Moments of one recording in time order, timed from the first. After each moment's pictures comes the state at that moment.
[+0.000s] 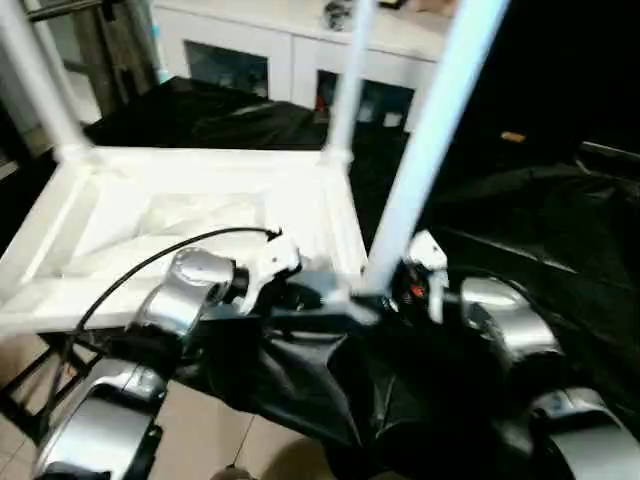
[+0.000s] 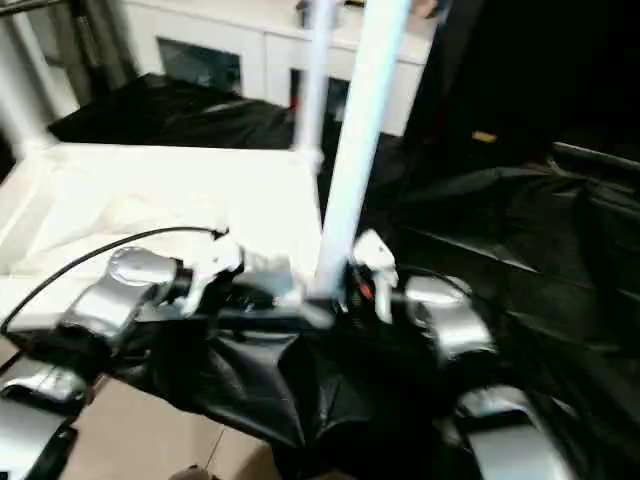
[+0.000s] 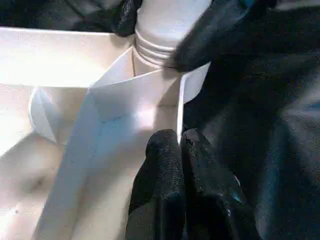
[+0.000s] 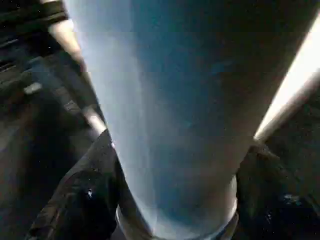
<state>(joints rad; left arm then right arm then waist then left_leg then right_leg) -0.68 0.26 -0.23 0.77 0.07 0.07 -1.09 -0.60 -0.20 0.06 0.86 0.08 -0.01 0.88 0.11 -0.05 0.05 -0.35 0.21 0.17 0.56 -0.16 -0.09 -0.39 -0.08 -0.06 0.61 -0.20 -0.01</state>
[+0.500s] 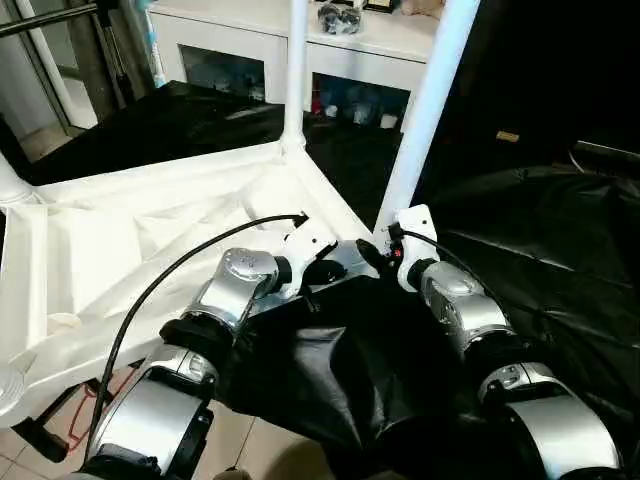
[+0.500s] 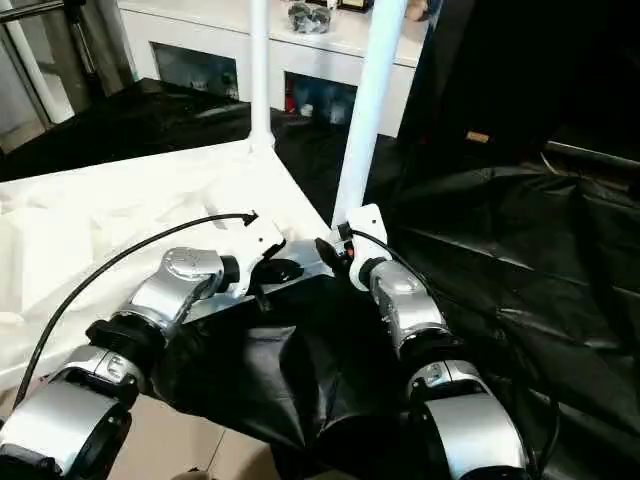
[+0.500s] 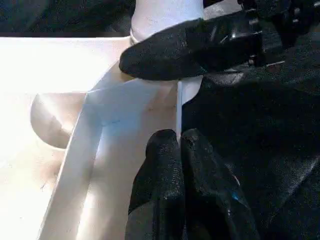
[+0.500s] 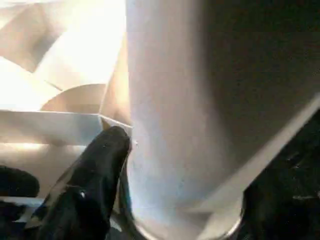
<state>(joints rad) -0.75 0.13 -0.21 0.85 0.11 0.12 -0.84 -0.71 -0.09 0.00 0.99 0.03 0.01 0.42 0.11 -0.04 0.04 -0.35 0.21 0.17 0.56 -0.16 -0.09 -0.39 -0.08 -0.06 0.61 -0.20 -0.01</state>
